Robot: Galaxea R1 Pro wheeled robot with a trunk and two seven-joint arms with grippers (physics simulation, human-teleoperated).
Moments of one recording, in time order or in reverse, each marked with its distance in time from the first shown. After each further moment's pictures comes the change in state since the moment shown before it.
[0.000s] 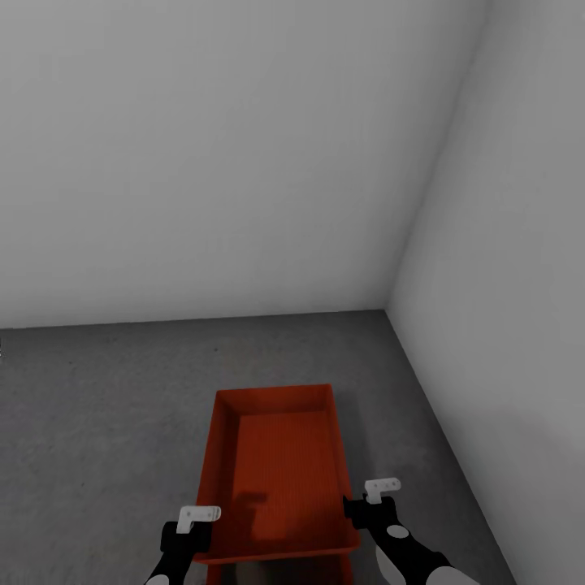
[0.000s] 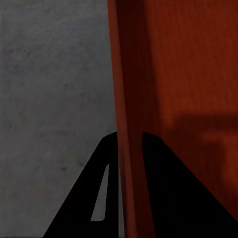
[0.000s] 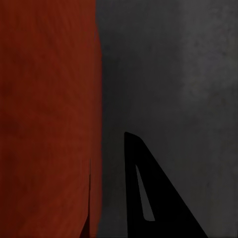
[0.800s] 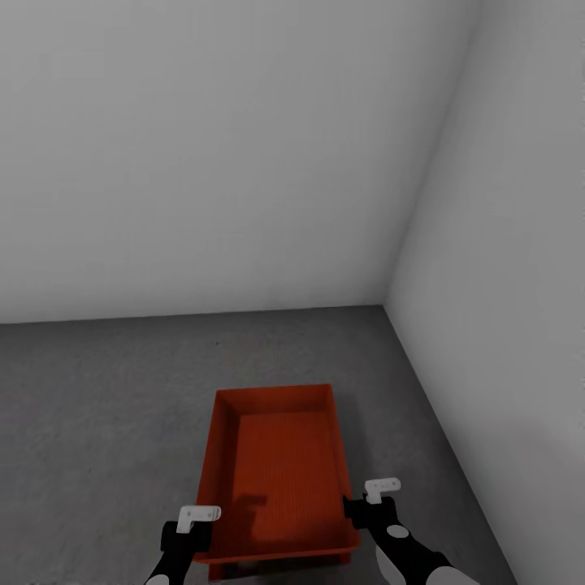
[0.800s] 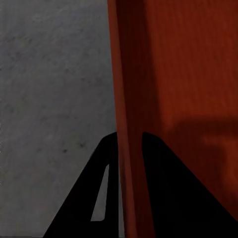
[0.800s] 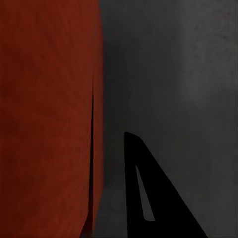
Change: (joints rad) left arm 0.000 0.000 0.000 -0.001 -0.001 0.000 0.000; right arm 0.000 0.000 -0.001 0.000 0.000 -0.001 0.000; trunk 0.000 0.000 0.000
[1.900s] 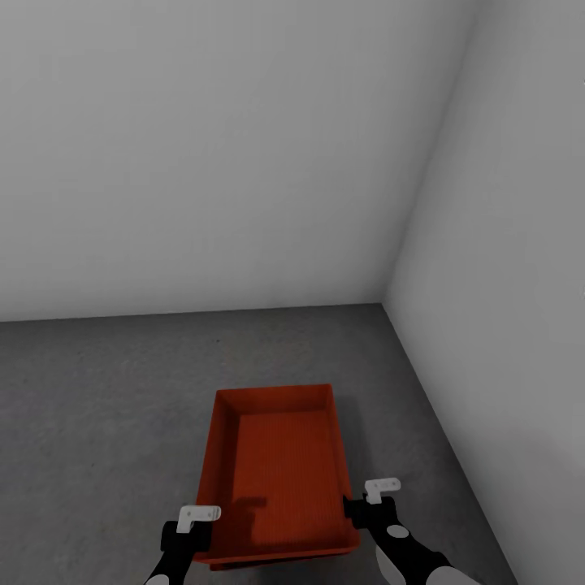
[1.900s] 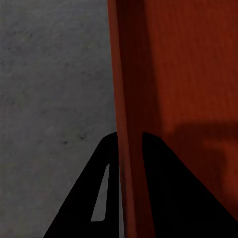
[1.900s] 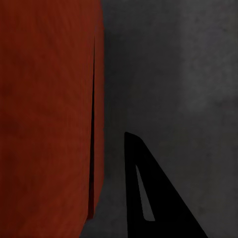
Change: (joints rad) left arm 0.000 0.000 -0.001 0.000 0.001 0.000 0.000; right arm 0.000 0.000 0.000 0.000 0.000 0.001 0.000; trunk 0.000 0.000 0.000
